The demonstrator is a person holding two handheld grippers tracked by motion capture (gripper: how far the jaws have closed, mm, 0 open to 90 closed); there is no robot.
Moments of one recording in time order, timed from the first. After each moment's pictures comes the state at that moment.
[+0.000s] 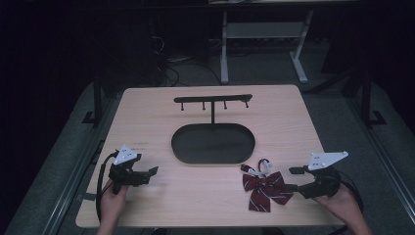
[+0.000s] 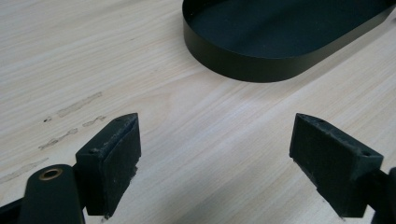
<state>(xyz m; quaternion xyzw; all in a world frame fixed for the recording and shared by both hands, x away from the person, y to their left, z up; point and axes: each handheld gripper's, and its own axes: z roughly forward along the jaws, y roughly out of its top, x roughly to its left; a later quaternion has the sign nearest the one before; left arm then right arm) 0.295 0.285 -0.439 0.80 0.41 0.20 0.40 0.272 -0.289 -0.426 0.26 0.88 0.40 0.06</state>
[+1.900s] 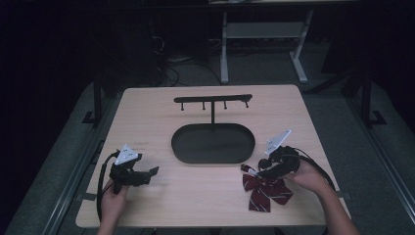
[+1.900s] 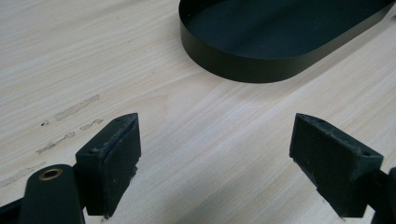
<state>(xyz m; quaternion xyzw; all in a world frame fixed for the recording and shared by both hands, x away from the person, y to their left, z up) 0.295 0.283 -0.438 0.81 0.40 0.20 0.39 0.348 -0.207 -0.437 0.16 0.94 0.29 0.00</state>
